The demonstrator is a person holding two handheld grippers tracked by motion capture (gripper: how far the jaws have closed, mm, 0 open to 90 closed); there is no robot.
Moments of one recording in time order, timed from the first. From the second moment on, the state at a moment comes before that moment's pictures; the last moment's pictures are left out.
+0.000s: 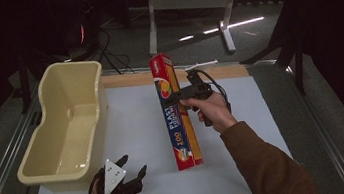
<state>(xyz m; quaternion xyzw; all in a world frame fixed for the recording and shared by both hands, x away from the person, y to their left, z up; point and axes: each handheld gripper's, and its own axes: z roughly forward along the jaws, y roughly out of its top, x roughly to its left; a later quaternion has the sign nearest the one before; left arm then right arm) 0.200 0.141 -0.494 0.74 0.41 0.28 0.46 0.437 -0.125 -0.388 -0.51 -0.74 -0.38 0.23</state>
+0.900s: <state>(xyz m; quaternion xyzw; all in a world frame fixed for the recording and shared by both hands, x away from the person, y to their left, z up) 0.200 0.140 -0.494 0.74 0.41 0.28 0.47 0.452 -0.068 -0.340 -0.49 -0.69 -0.46 0.27</state>
